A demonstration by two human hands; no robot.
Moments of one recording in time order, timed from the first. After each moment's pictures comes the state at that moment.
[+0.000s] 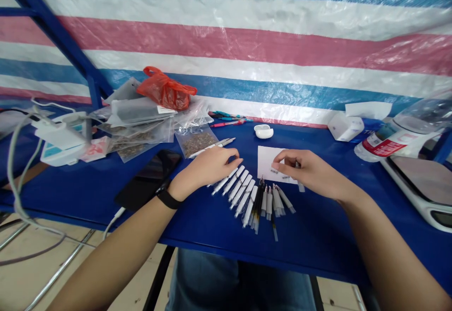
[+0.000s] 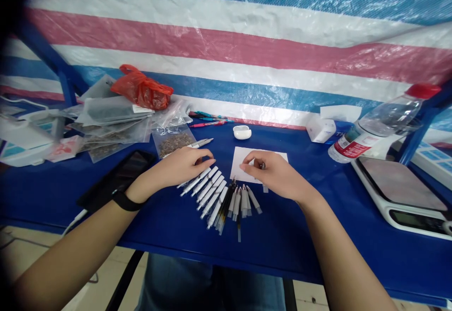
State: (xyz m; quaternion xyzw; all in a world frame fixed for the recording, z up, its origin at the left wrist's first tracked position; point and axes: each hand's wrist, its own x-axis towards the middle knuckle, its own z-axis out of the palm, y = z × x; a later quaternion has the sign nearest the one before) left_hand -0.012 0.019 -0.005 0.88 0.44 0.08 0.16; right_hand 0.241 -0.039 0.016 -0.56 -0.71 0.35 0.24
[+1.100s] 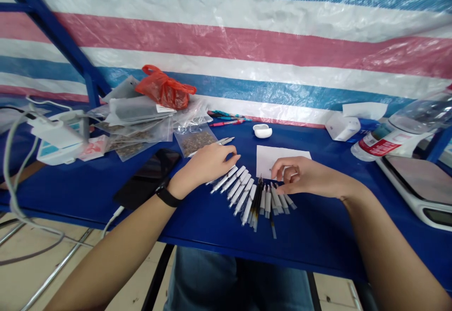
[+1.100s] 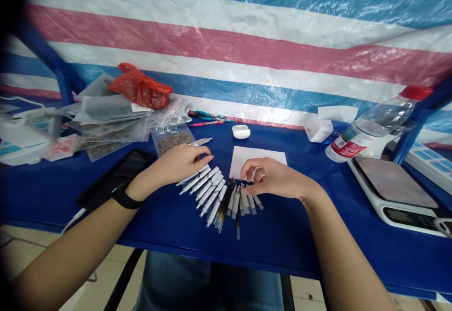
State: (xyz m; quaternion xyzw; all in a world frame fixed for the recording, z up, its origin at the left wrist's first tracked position) left_hand -0.010 0.019 -0.001 0.87 0.47 0.07 0.13; right_hand 0.248 -0.040 0.019 -0.52 -0.67 0.51 0.13
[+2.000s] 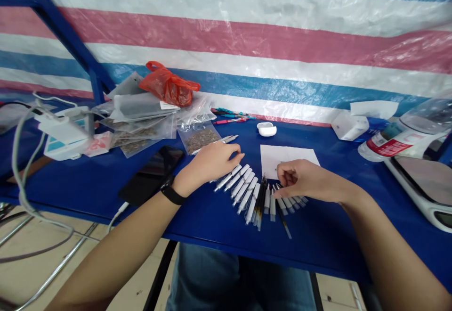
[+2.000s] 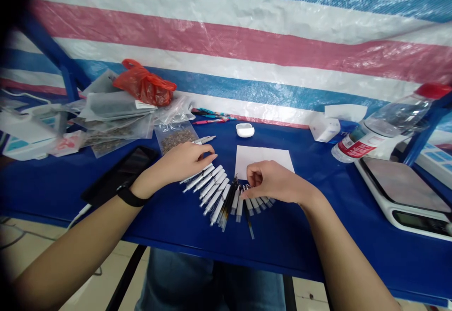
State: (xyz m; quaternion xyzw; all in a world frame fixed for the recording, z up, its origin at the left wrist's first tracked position) left_hand -0.010 0.016 -0.001 0.87 0.48 0.06 0.10; right_hand 0.242 -0.039 0.010 -0.54 -0.71 0.44 0.09
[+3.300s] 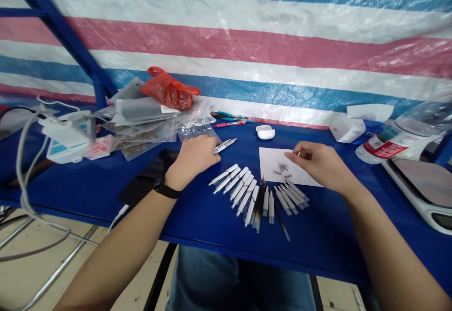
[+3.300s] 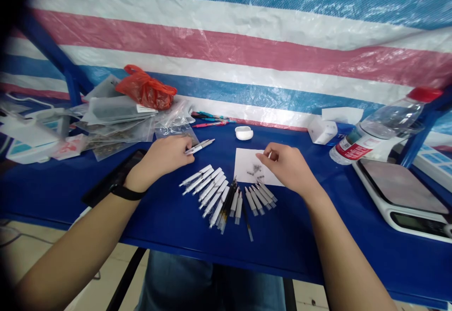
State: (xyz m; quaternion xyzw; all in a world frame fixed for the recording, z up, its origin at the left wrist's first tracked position) left_hand -0.032 0.031 0.007 0.81 0.59 0.01 0.01; right_hand 0.252 -0.033 0.017 -0.68 -0.68 0.17 0.23
